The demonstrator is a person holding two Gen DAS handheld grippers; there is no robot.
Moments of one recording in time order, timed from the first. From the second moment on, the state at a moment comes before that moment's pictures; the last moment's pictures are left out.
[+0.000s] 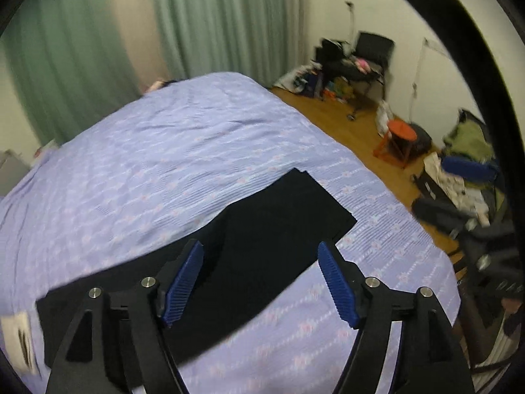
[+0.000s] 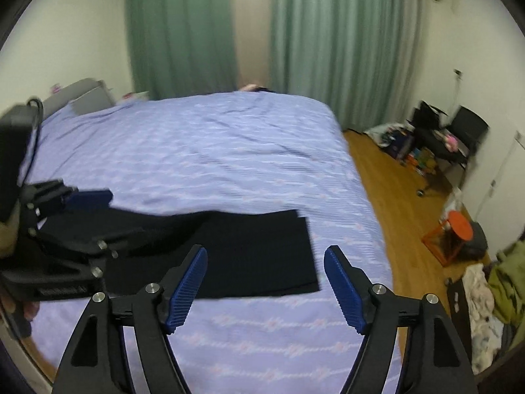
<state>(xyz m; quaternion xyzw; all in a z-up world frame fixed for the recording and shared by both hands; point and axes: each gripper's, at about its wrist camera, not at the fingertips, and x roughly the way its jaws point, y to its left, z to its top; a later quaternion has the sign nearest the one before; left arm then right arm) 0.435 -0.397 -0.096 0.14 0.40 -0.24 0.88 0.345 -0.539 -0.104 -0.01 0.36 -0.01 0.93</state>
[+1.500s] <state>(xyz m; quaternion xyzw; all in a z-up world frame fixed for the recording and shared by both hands) 0.309 0.195 -0.158 -0.06 0.43 -0.01 0.90 0.264 -0.074 -0.148 0.02 0.44 0.07 0.90</state>
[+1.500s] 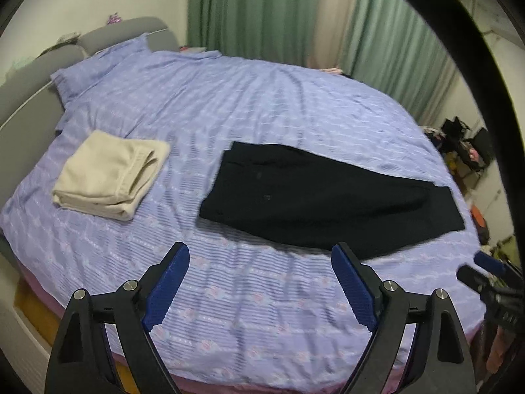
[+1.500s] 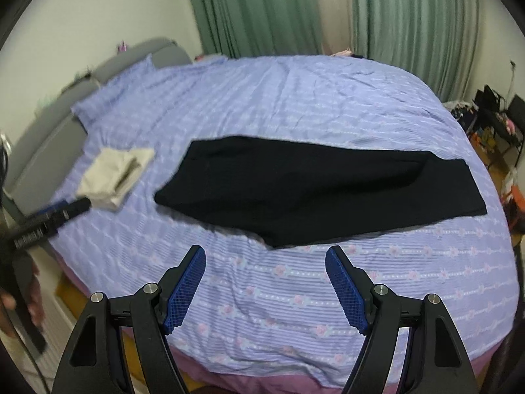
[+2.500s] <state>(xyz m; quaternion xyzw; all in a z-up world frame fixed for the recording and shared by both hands) 0.501 0.234 -0.380 -0.21 0.55 0.01 0.81 0.400 -0.045 -0.341 0.07 0.59 0.01 0.80</state>
